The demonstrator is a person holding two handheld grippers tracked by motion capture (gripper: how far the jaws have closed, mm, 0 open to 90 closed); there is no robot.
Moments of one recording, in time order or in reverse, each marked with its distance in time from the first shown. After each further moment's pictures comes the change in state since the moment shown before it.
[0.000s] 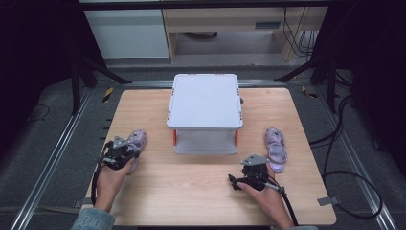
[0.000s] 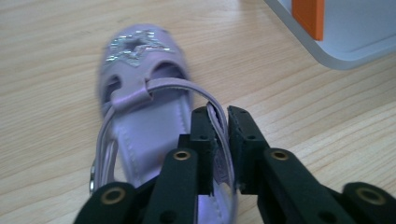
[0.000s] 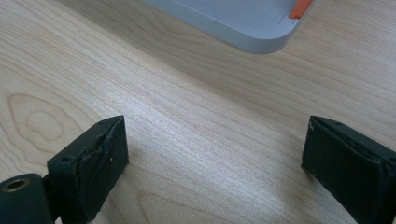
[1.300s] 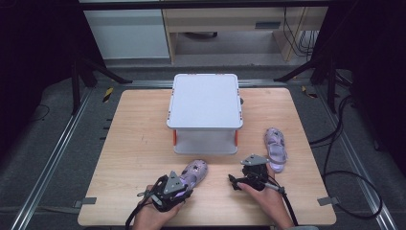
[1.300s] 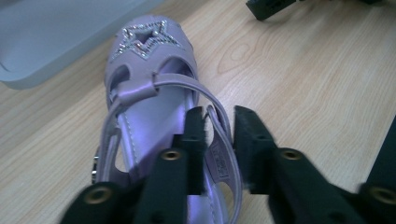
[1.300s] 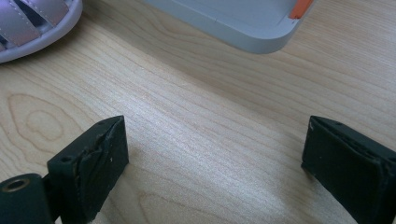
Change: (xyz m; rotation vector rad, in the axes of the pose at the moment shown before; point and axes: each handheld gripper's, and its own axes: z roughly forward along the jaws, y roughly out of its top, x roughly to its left) left arm -0.182 -0.021 -0.022 -0.013 -0.344 0.303; right arm 0.000 0.000 0.000 -0.001 0.000 -0.001
